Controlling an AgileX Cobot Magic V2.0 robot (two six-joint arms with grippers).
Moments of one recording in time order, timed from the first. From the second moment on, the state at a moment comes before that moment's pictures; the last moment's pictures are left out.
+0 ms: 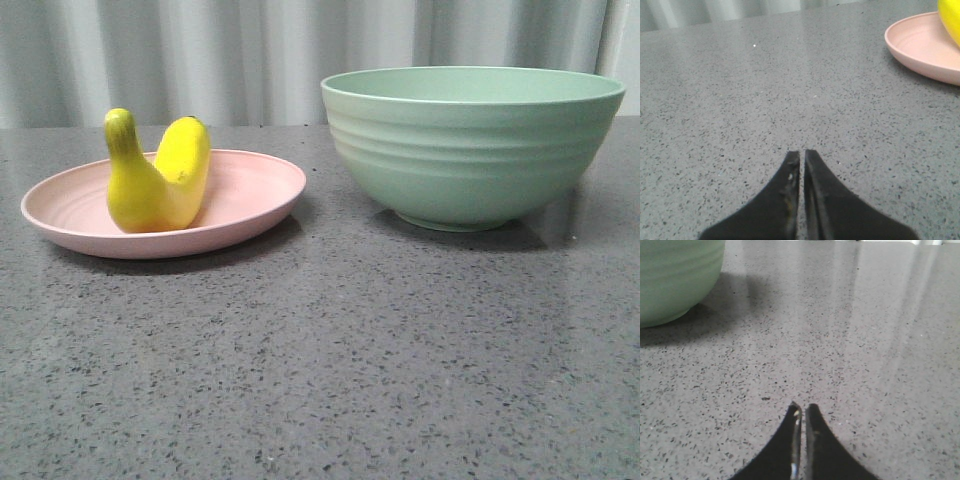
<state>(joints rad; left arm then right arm) -0.06 0.00 0.00 0.00 0.29 0.06 -0.10 -0.01 0.01 0.06 0.32 -0.13</state>
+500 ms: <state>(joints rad) -0.06 0.00 0.00 -0.01 0.18 0.06 -0.10 -0.01 0.01 0.06 0.32 -0.13</state>
